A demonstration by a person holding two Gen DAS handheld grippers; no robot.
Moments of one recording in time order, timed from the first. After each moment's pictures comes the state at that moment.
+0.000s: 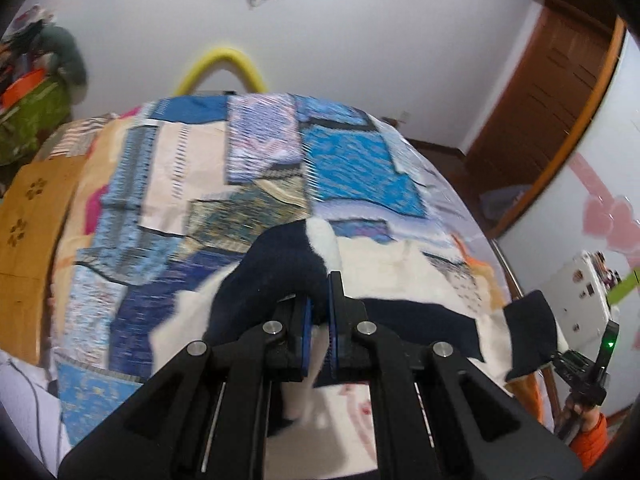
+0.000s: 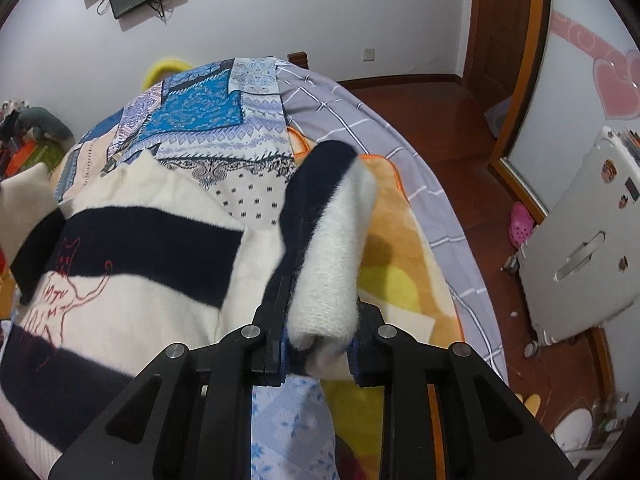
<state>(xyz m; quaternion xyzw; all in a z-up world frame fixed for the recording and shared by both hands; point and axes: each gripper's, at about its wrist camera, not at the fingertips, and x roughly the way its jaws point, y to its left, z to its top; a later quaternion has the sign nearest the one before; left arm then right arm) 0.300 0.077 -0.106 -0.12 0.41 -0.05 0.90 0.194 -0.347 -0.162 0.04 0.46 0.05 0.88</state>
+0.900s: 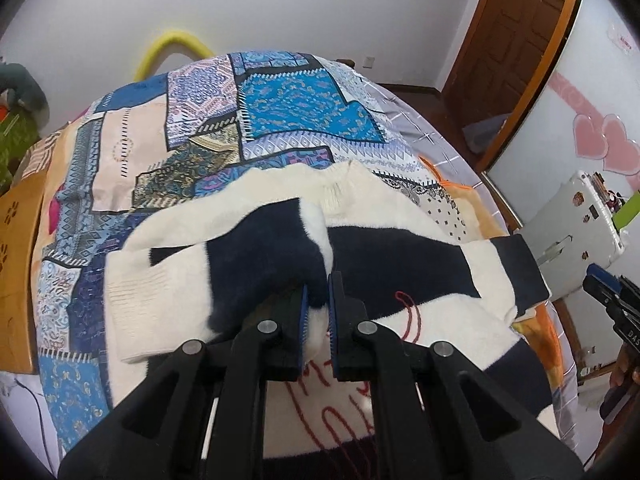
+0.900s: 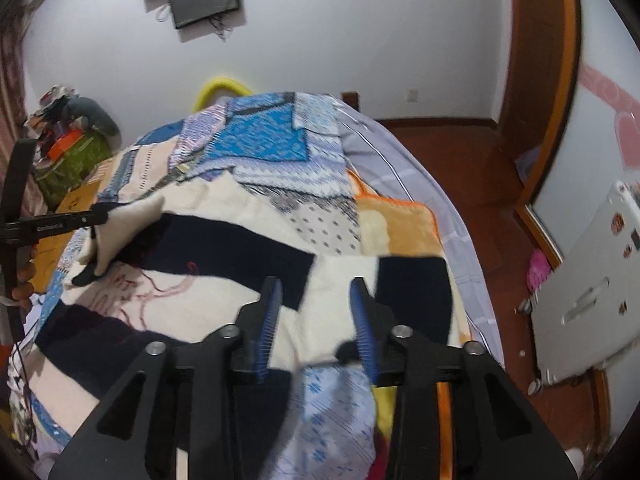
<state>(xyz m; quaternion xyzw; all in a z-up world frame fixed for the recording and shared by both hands) 0.284 -0.002 -0.146 -0.04 0.46 -0.09 0.88 0.155 -0.307 -0.099 0.01 0.40 0.12 0.91</state>
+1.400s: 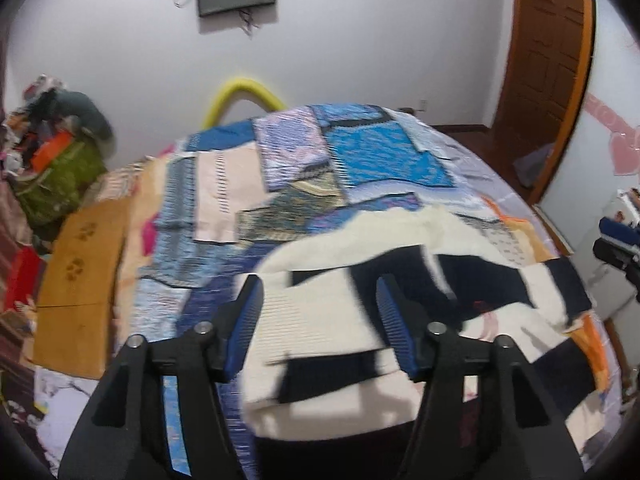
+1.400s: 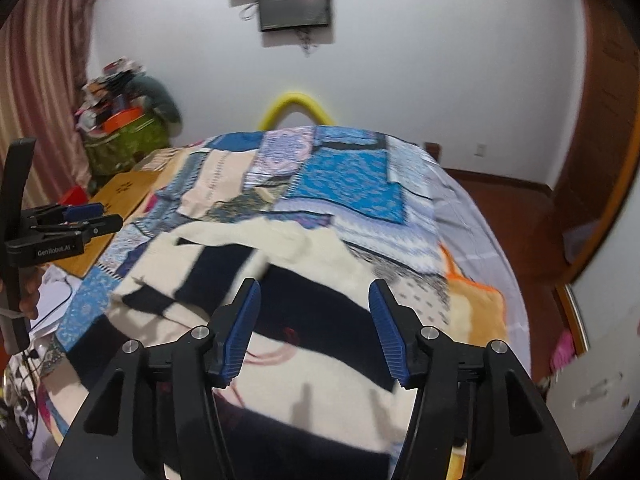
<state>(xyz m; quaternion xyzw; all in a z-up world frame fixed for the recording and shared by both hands) 0.232 0.078 -0.102 0.01 0.39 0.02 0.92 0.179 -0.192 -0.064 -0.06 0.35 0.23 0.91</state>
